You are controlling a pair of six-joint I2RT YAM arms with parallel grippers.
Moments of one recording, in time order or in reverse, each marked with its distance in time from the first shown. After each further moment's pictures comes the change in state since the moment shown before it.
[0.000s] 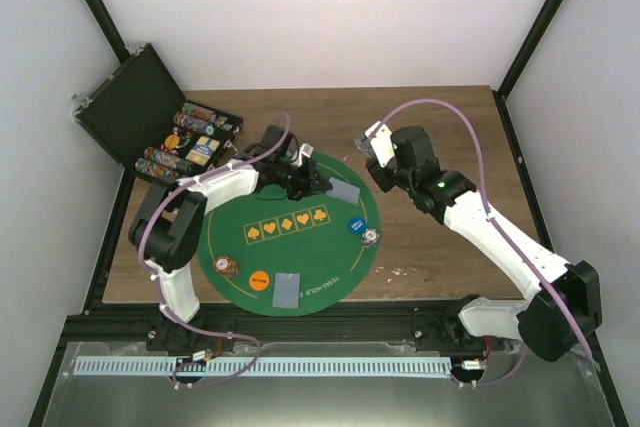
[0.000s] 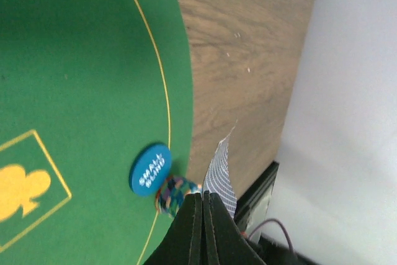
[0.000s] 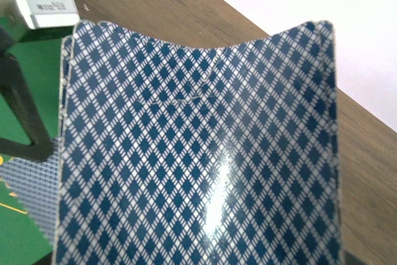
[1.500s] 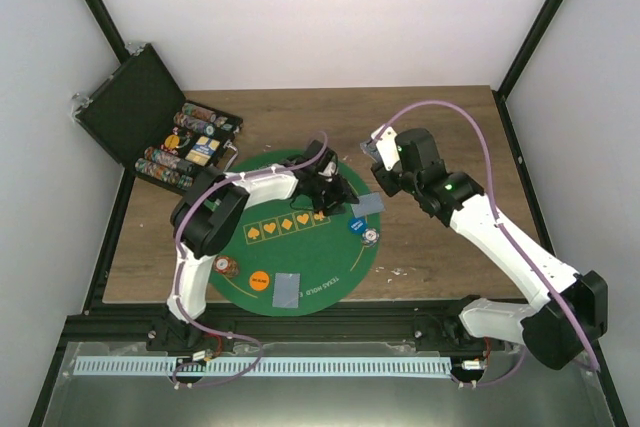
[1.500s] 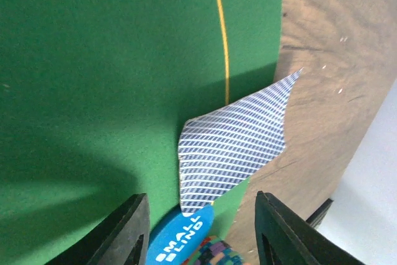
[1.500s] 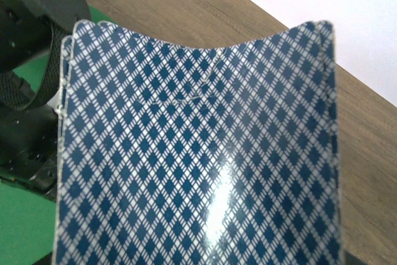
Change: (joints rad) left arm -0.190 0.275 0.177 -0.039 -0.233 -0.158; right arm -0.004 -0.050 0.013 -0.113 0.015 0.040
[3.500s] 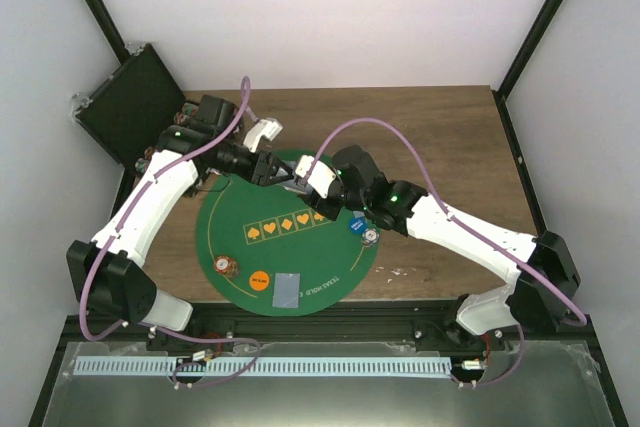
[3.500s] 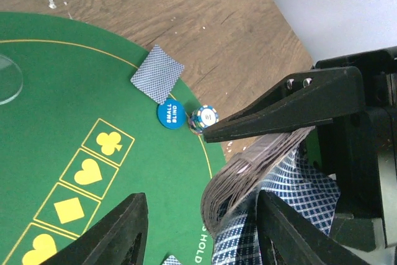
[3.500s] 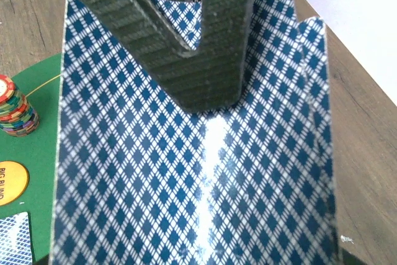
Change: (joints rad) left arm 0.351 -0.636 0.059 -0.712 0.244 1.137; right arm 0.349 0.189 0.063 0.205 -0.237 -0.080
